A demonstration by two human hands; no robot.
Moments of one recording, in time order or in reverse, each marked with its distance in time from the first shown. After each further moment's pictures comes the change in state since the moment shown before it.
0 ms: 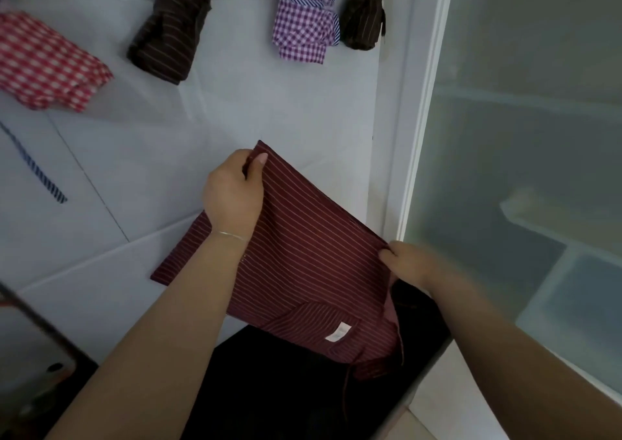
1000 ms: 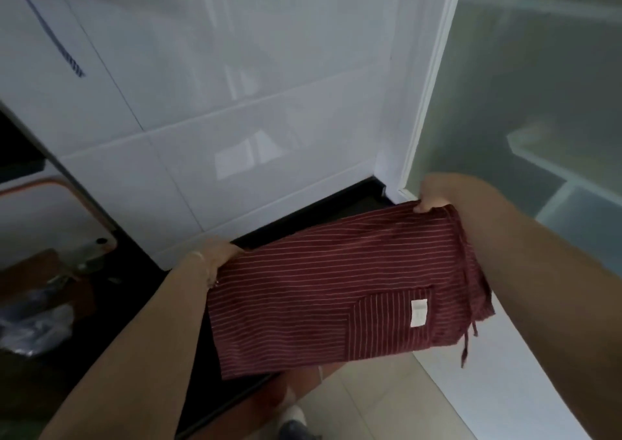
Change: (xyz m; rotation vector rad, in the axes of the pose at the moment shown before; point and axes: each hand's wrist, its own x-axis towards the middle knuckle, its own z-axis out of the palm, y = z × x) left_hand -0.203 -0.069 -0.054 0.077 -0.800 -1.391; right_hand -0.009 0.063 -0.040 -0.478 -0.302 0.102
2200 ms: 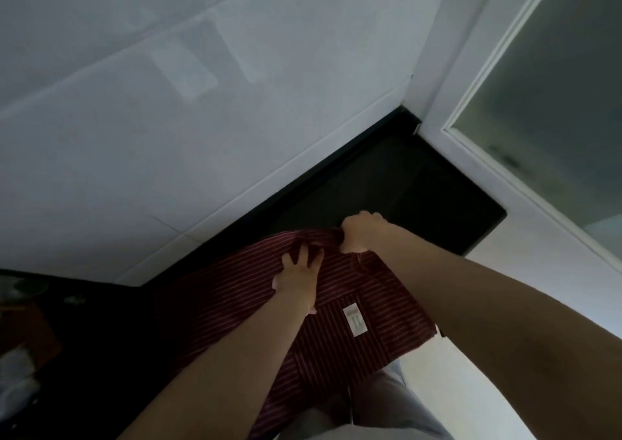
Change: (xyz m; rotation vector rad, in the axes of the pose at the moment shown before) left_hand 0.176 -0.038 0.112 1.366 -0.250 0.405; right_hand 0.147 -0.181 0.180 -0.066 -0.455 -0.134
